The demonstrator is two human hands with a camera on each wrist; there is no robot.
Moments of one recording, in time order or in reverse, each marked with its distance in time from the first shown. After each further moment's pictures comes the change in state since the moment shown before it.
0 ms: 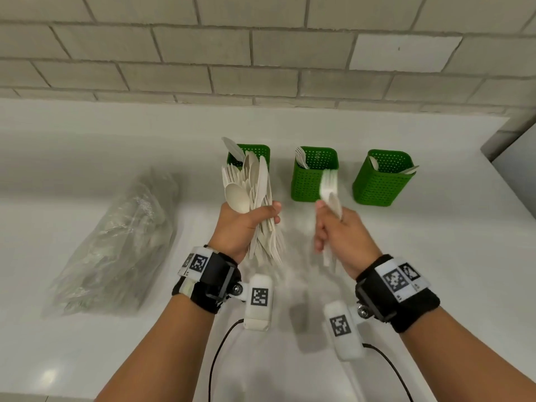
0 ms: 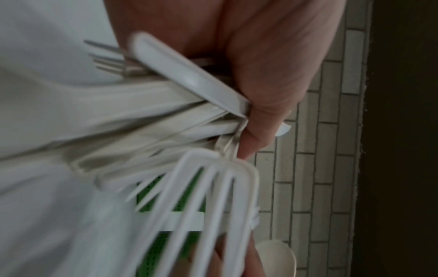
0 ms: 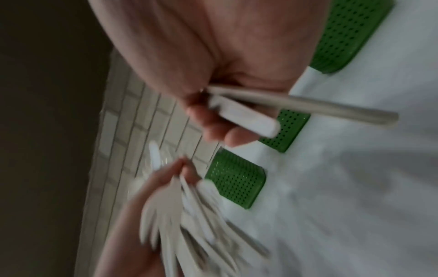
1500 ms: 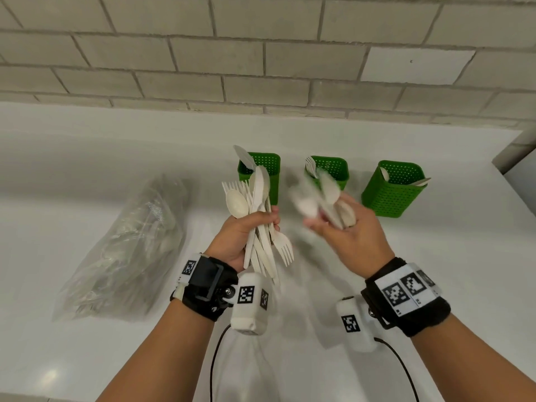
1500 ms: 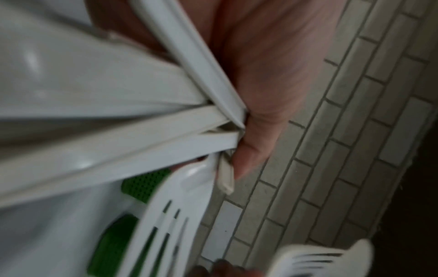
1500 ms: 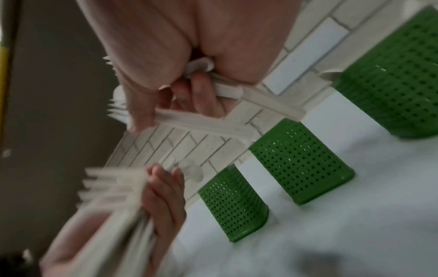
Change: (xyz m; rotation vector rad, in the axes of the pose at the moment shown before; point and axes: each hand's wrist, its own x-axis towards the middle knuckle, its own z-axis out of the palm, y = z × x) left_hand 0.004 0.005 -0.020 -0.259 -0.146 -0.242; right_hand 0.005 -0.015 -0.002 -0.163 -0.004 -0.482
